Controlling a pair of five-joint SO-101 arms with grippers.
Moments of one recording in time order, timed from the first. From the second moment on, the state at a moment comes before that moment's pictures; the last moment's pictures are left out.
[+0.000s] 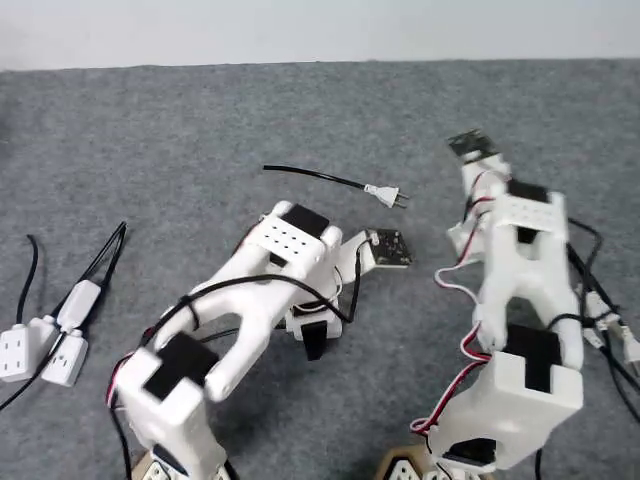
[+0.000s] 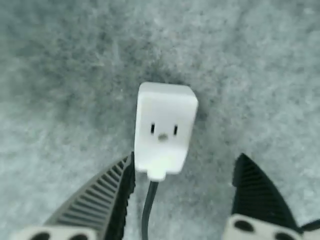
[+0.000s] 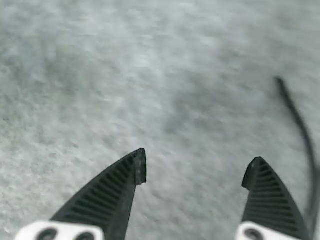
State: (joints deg) left arm 28.0 15.3 10.7 83.6 -38.7; right arm 11.6 11.8 9.1 64.1 30.5
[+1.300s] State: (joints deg) left arm -26.7 -46.1 51.6 63.5 2.9; right arm -6.1 56.2 -73.1 100.5 61.9
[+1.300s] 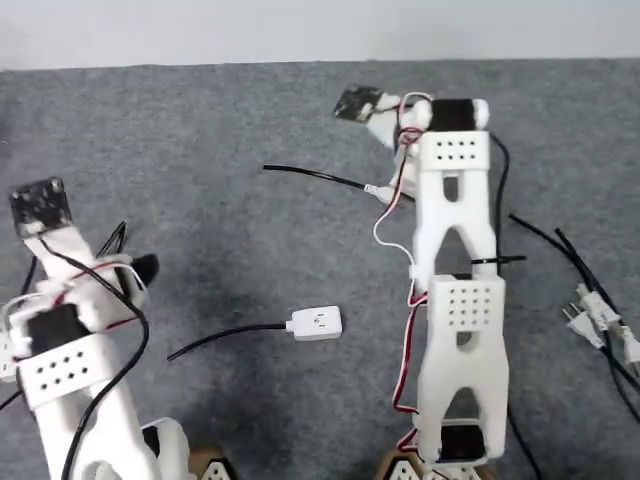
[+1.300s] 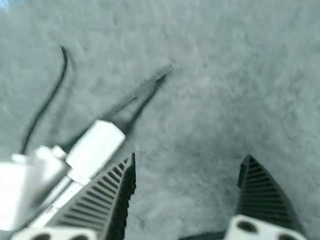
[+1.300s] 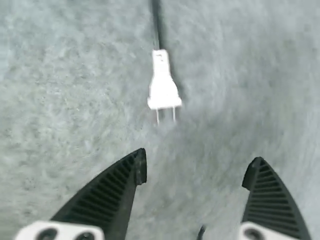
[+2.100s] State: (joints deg) left arm -24.9 -46.1 67.5 42.9 6.5; right arm -9.1 74.3 -75.4 84.7 73.7
